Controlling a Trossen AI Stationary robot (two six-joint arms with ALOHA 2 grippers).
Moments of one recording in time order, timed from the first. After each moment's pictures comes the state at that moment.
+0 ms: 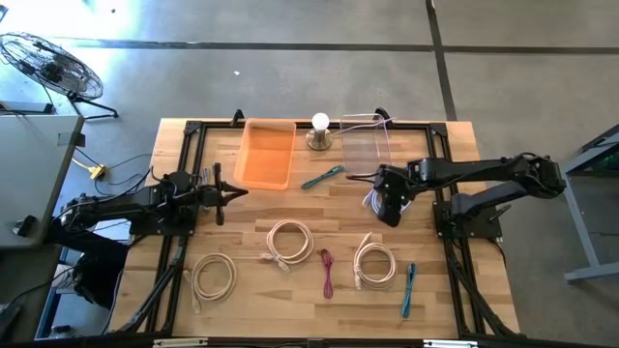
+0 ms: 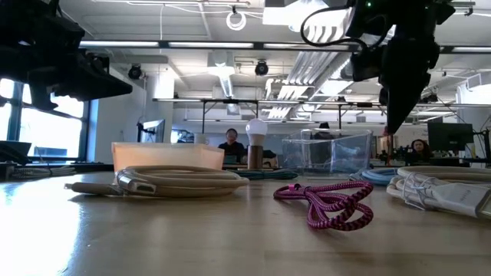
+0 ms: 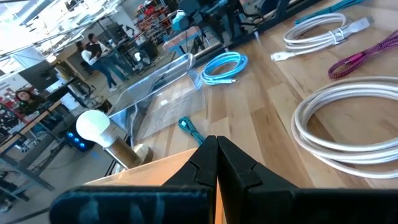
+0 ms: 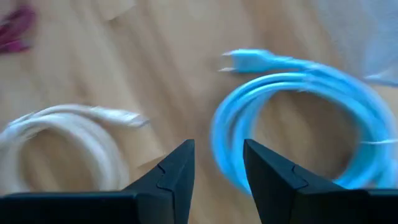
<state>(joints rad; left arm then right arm) 0.18 0.11 0.04 -0.05 0.04 0.55 -0.13 1.22 0.81 -0.86 -0.08 0.37</state>
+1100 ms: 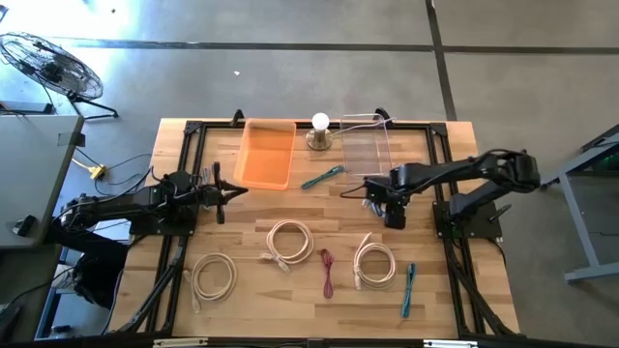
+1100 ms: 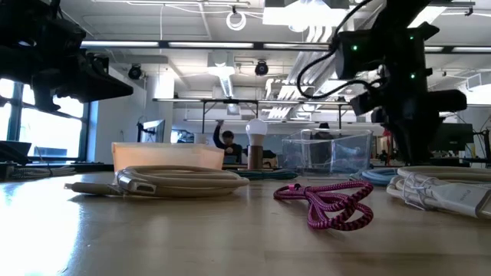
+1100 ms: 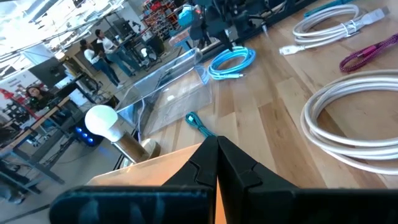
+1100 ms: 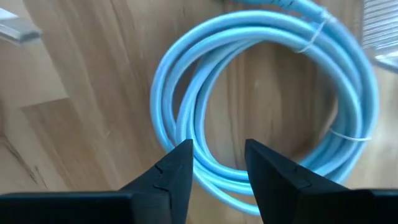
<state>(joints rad) 0.18 0.11 0.04 -0.06 -0.01 0.55 -0.13 1.45 0.81 -0.96 0.08 0.08</state>
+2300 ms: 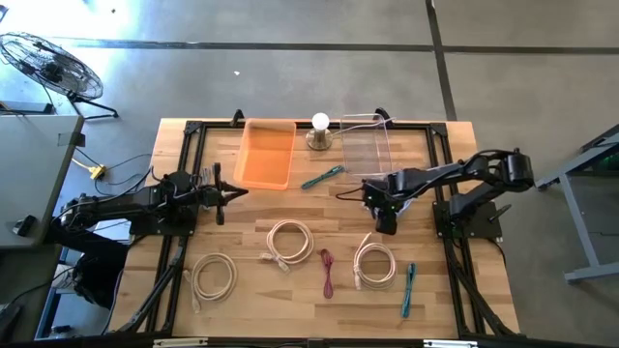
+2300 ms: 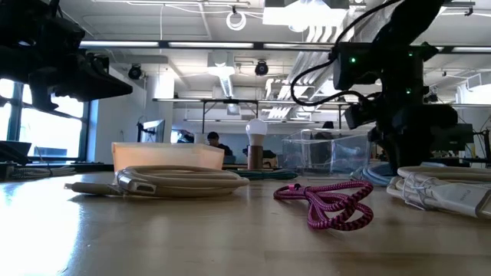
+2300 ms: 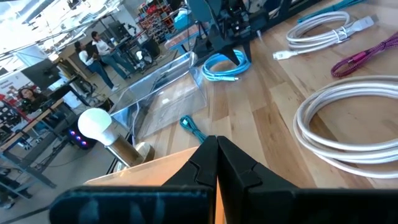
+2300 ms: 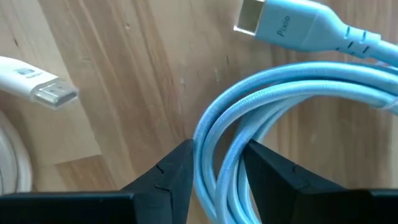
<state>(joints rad) 0.18 0.11 0.04 -0.05 0.02 0.55 -0.13 1.52 0.71 -0.71 -0.03 0.13</state>
